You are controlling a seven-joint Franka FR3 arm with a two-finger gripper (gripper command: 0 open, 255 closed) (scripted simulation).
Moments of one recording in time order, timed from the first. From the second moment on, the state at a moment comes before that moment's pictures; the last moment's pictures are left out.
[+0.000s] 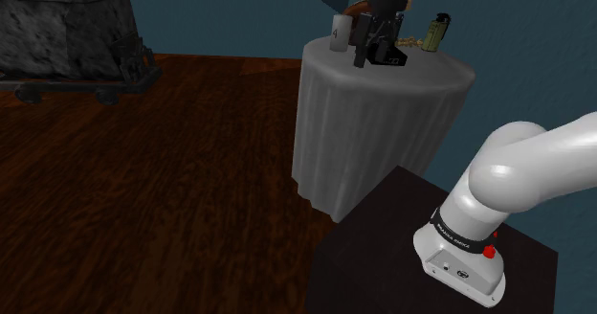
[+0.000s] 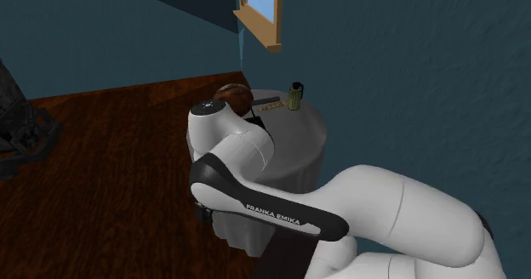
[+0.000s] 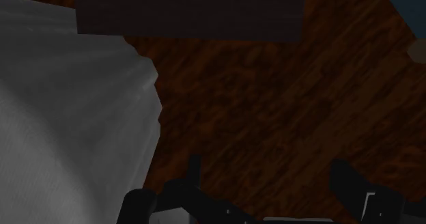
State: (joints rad) arm -0.01 -0.74 0.07 -2.30 0.11 1.60 0.04
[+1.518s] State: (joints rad) arm -0.26 -0.27 -0.08 -1.97 -0.15 1.73 0.13
